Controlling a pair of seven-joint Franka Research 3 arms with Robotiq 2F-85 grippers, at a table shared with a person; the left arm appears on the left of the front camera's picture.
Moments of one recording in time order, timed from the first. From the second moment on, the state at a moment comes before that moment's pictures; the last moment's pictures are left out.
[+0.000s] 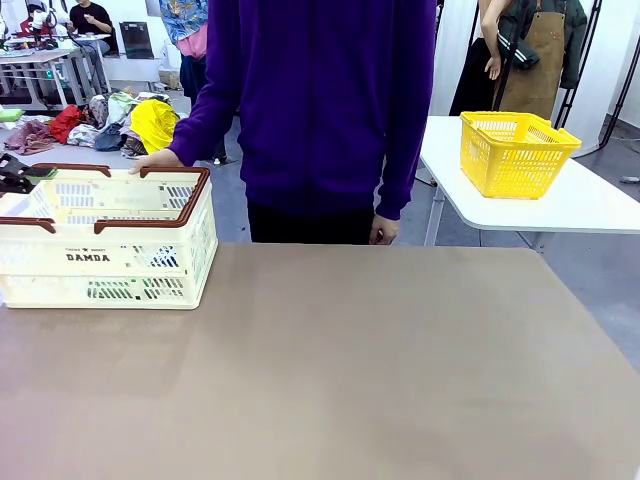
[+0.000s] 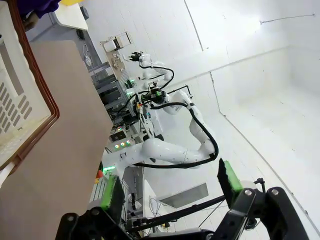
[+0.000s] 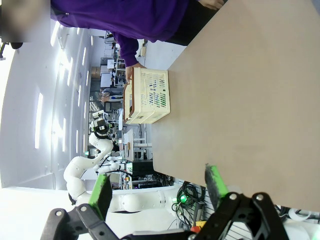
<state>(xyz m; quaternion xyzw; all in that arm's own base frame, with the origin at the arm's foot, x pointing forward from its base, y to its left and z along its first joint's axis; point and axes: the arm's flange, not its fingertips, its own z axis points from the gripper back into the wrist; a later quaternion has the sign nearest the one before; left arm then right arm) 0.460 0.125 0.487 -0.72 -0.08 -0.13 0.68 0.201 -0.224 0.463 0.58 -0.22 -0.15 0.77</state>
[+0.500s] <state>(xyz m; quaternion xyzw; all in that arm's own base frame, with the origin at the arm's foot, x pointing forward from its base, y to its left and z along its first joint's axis) 0.460 0.125 0.487 -0.72 -0.08 -0.13 0.68 0.201 -0.224 0.463 0.58 -0.22 -0.15 0.77</state>
